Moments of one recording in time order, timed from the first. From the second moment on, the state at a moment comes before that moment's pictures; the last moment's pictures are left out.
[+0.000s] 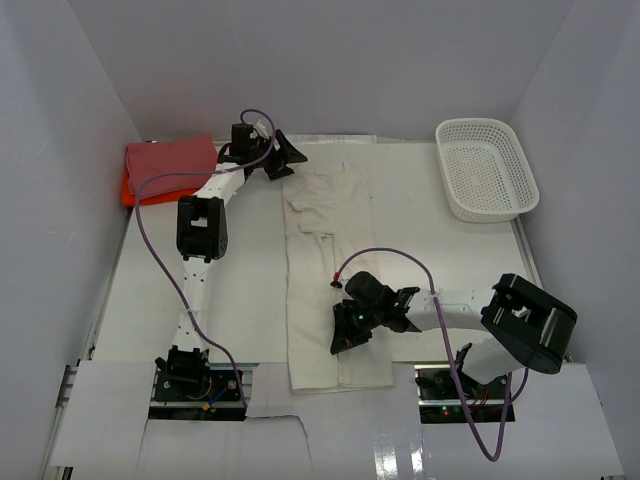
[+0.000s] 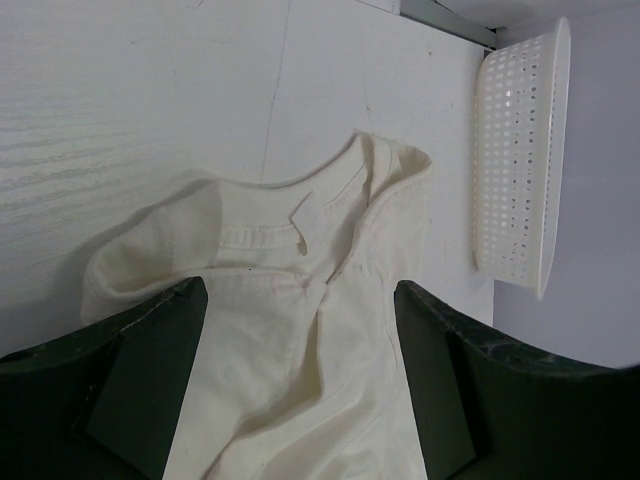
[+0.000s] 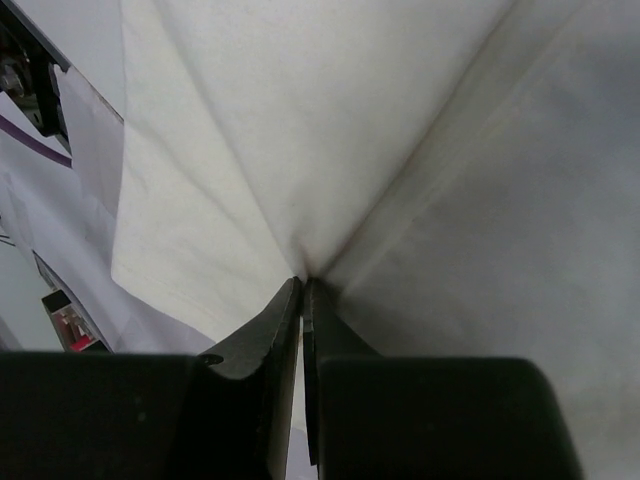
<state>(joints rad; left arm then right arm) -0.15 2.65 2.26 -0.16 0.68 -0.72 1.04 1.47 0.54 0.00 -0.43 0.74</state>
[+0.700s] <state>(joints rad) -0.15 2.65 2.30 -0.20 0.68 -0.72 1.09 1.36 0.51 -0.07 -0.39 0.78</state>
